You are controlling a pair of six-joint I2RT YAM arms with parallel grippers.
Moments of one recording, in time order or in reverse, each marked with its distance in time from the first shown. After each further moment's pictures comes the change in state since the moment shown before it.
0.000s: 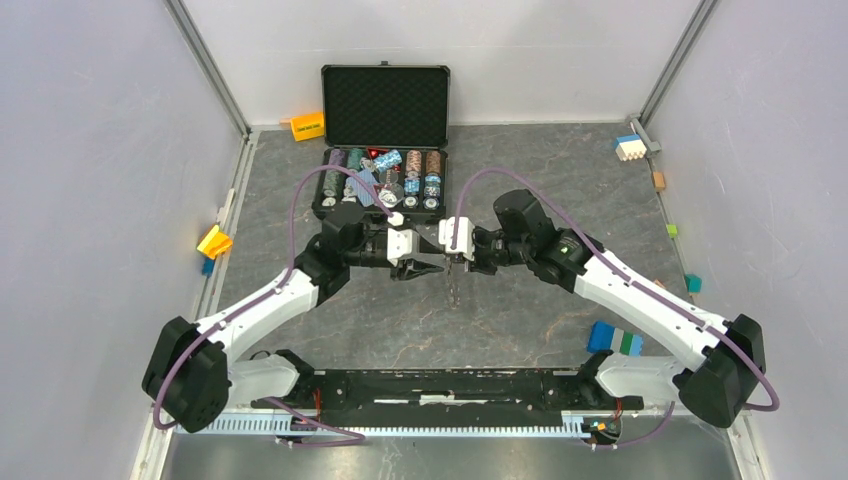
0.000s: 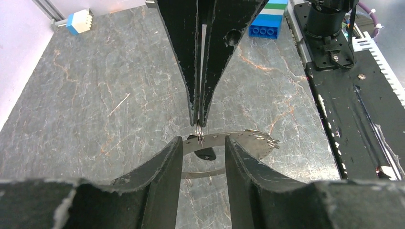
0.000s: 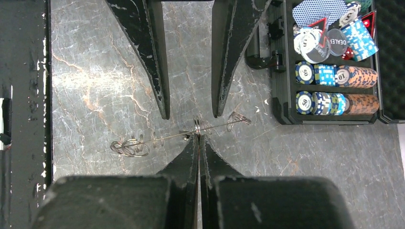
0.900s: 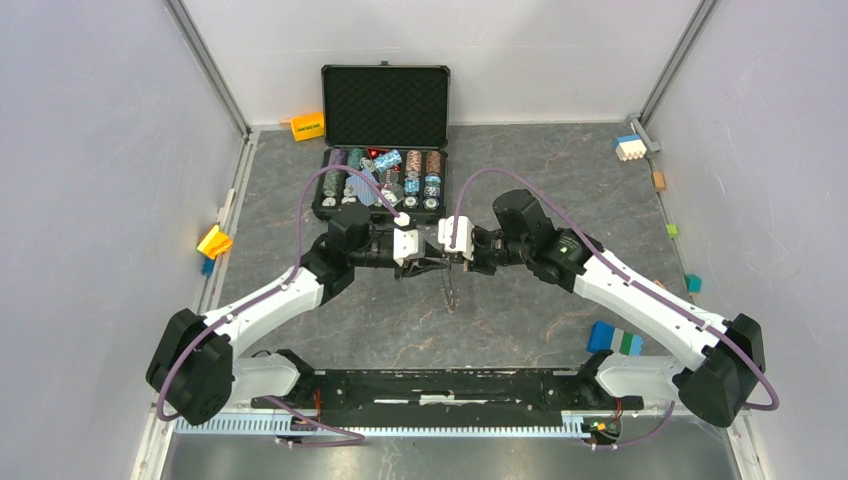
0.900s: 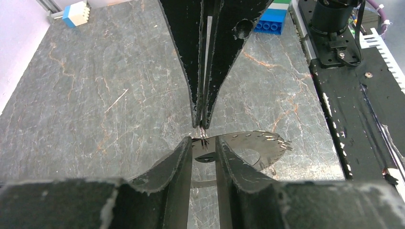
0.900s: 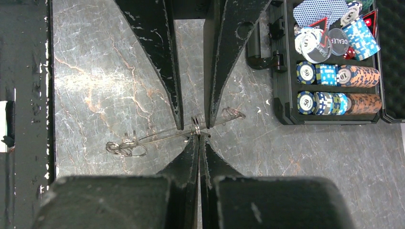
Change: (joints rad) left arm -0.024 0.037 0.000 0.015 -0.038 0.000; right arm 0.007 0.007 0.003 0.000 0.003 0.018
